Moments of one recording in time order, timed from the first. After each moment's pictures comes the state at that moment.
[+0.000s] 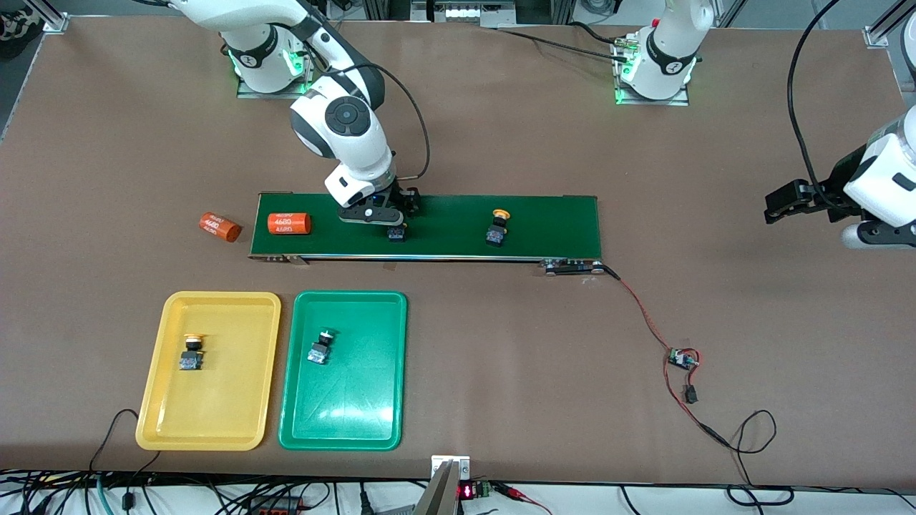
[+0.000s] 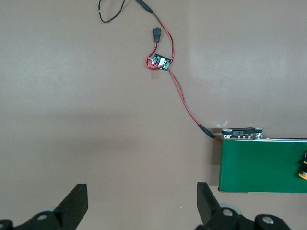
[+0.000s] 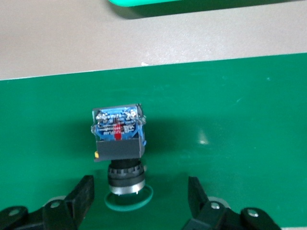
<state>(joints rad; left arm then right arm) 0.09 0.15 -0.13 -1.47 0.03 1.59 -0.07 0.13 0.41 0.55 -2.11 -0.35 2.49 1.00</state>
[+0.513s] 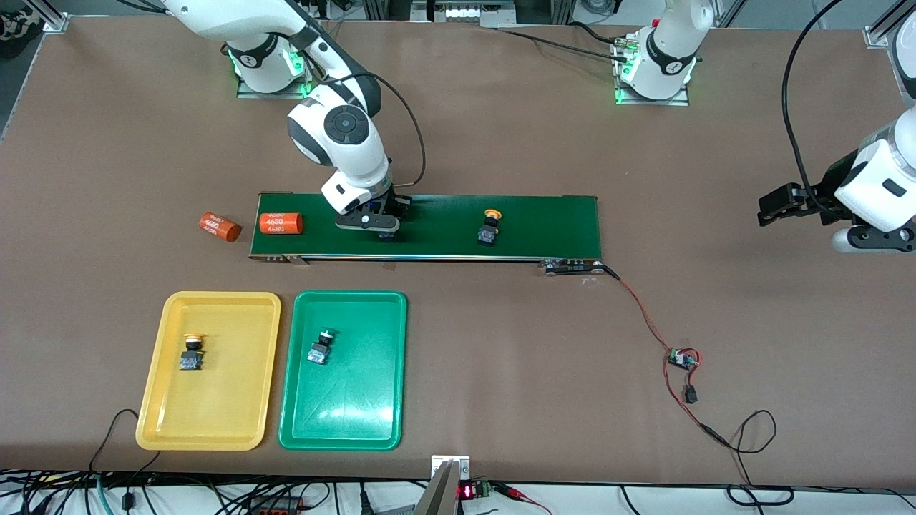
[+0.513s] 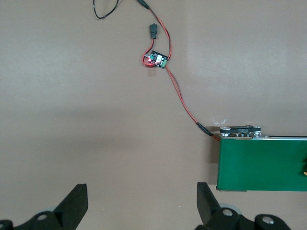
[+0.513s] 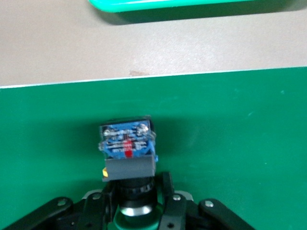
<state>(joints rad) 0.10 0.17 -0.14 -1.47 0.03 1.58 -0.07 0.13 0.43 0.53 -2.10 -0.39 2.49 1.00</state>
